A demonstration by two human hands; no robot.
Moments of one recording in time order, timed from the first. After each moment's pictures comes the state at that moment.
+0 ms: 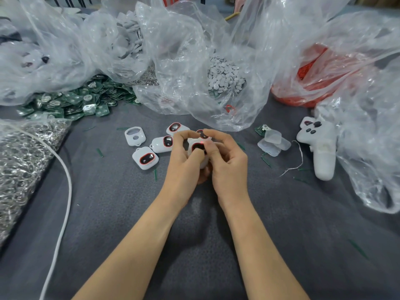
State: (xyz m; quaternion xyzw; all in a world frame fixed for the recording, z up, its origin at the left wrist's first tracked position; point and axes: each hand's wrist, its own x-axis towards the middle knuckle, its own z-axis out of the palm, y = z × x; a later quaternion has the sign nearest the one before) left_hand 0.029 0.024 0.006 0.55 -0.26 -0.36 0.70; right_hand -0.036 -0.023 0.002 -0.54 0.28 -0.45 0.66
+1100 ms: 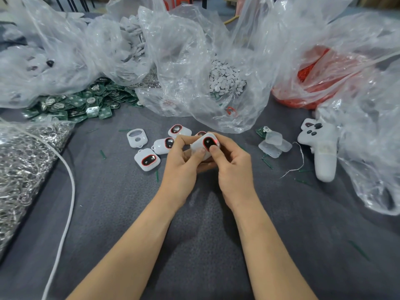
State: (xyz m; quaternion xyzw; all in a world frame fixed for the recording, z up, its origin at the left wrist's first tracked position) left_hand 0.034 0.027 0.001 0.48 -0.28 -0.36 0.75; right_hand -0.043 -0.036 -0.004 -0.58 0.28 -0.42 0.64
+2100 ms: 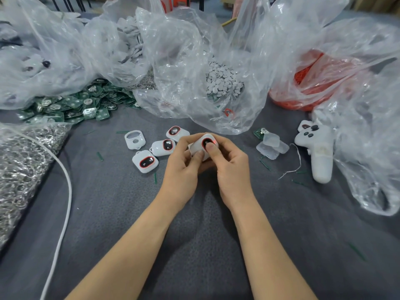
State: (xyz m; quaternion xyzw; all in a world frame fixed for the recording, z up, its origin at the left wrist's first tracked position) left_hand 0.034 0.025 -0.001 0.53 -0.33 -0.34 0.71; right_hand -0.040 -0.038 -0.004 -0.56 0.29 -0.42 0.65
